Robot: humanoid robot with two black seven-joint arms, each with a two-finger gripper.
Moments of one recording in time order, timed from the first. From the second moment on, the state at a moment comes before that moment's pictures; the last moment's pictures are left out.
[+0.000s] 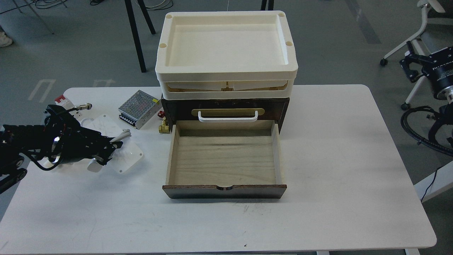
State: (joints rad) left arm -0.66 0.88 -0.44 -1.11 2.11 -0.17 -0.49; right arm 0.69 -0.56 0.92 0.64 0.25 0.49 0.27
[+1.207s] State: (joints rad) left arm -0.59 0.72 -0.42 -1.44 1.34 -0.11 -0.49; right arm 0.67 -0.56 0.92 0.60 0.25 0.49 0.27
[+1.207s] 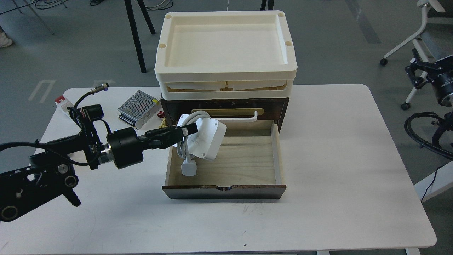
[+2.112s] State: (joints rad) left arm -0.61 0.54 -0.38 -1.19 1.32 -0.07 -0.49; right arm 0.66 -0.56 0.92 0.60 0.25 0.49 0.27
